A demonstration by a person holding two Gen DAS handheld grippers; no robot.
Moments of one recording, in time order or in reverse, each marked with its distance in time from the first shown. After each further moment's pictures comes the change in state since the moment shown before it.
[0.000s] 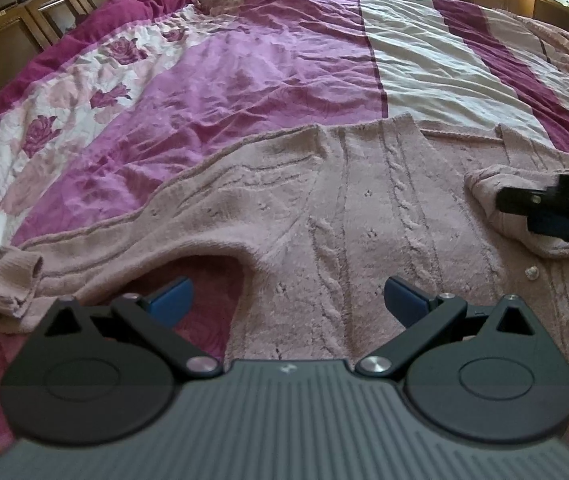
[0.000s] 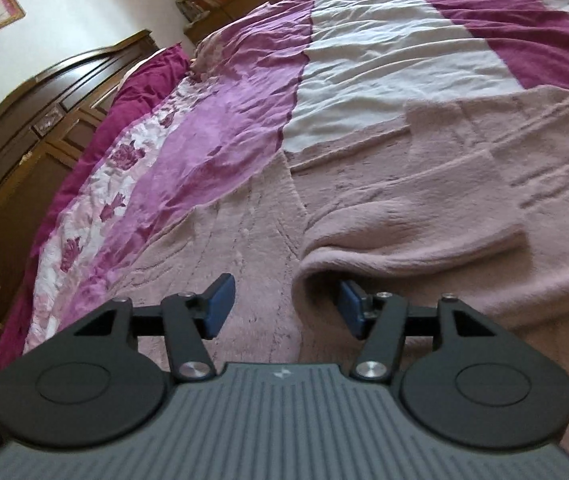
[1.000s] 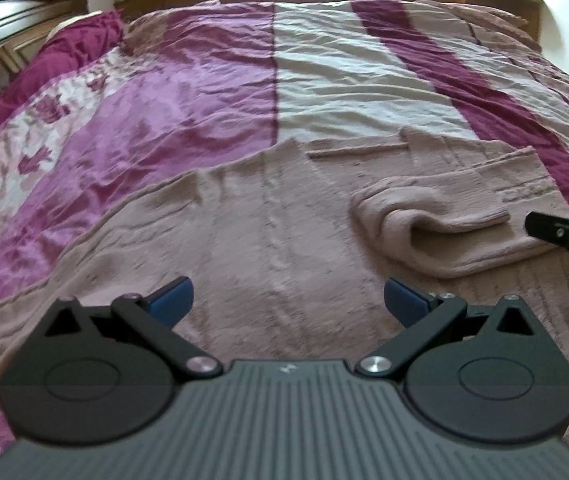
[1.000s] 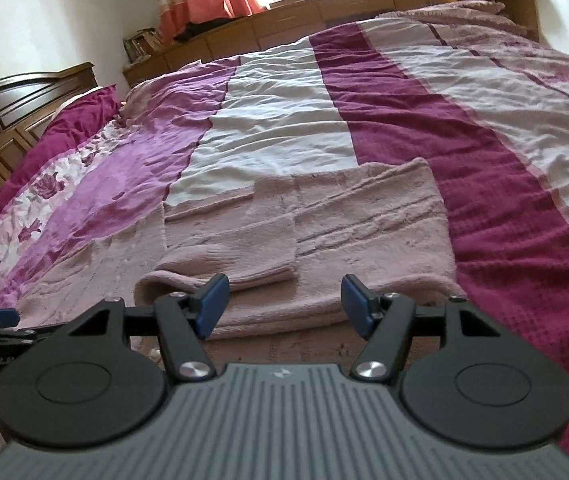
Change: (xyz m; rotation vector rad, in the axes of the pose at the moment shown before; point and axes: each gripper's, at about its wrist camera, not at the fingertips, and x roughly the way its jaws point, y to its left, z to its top) left arm -0.002 -0.097 0.016 0.163 -0.068 -0.109; right arm -0.100 -0.059 -0.014 -0.098 -0.200 -0.287
